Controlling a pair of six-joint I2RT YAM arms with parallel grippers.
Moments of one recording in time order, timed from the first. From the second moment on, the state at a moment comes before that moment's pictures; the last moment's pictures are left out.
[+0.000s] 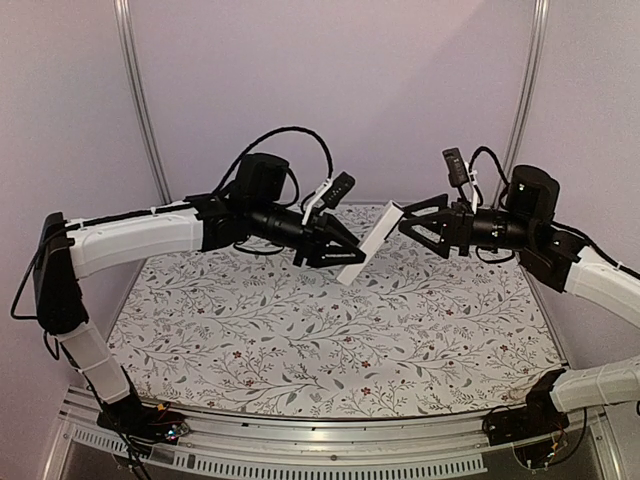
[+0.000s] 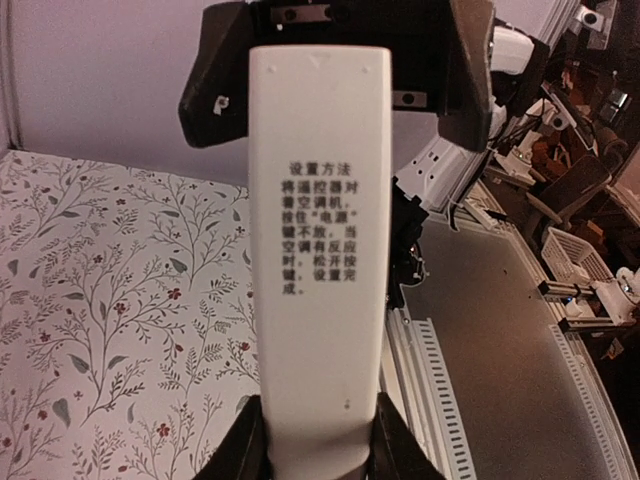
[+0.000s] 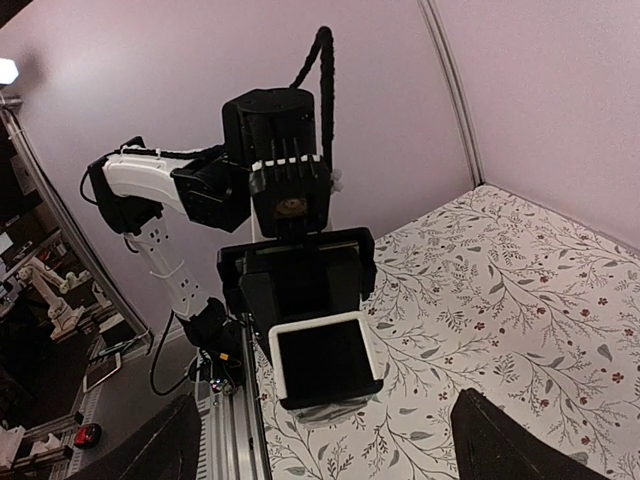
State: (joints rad) left arm -0.83 1.70 1.40 -0.13 0.86 0.03; right arm 0.57 1.09 0.89 0.14 -0.74 0.31
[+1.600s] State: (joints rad) left arm -0.67 1.36 1.05 0.09 0.37 -0.21; right arm 0.67 1.58 1.45 -0.49 -0.41 0.22
